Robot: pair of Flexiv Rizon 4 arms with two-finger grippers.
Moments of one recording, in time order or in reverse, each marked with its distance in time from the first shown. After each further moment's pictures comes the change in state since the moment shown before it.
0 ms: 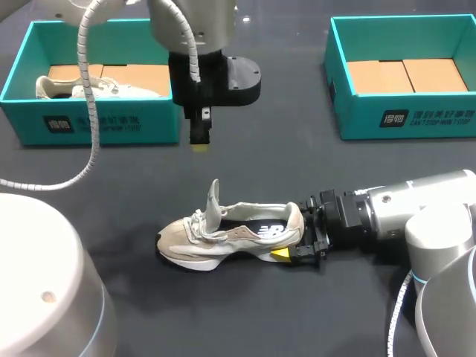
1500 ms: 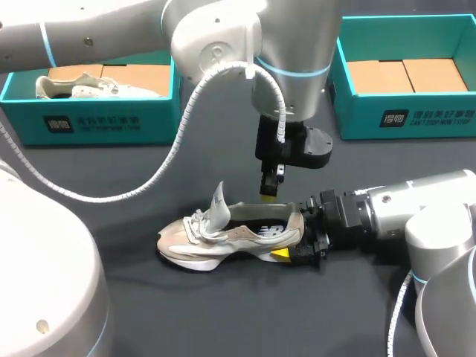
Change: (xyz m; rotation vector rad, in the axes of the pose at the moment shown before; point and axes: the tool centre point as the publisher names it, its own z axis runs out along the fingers) left arm 0.001 -0.101 0.124 -0.061 0.147 0.135; right arm 0.000 0.000 0.000 0.000 0.000 0.000
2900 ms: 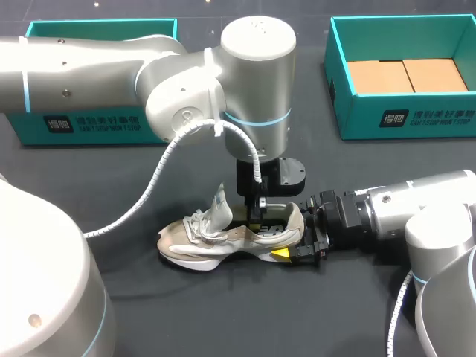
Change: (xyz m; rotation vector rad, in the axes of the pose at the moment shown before) left arm -0.007 0.014 0.084 0.097 -0.011 -0.138; right arm 0.000 0.000 0.000 0.000 0.000 0.000
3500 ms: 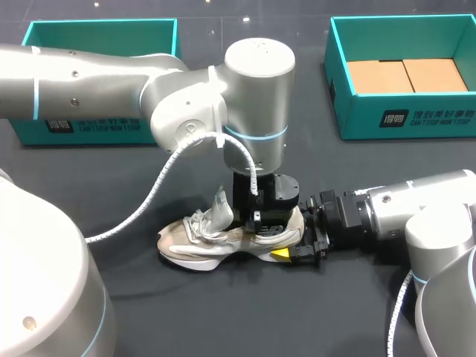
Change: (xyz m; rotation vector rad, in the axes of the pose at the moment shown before) left arm 0.008 0.012 0.034 -0.040 0.065 0.005; right arm 0.000 0.000 0.000 0.000 0.000 0.000
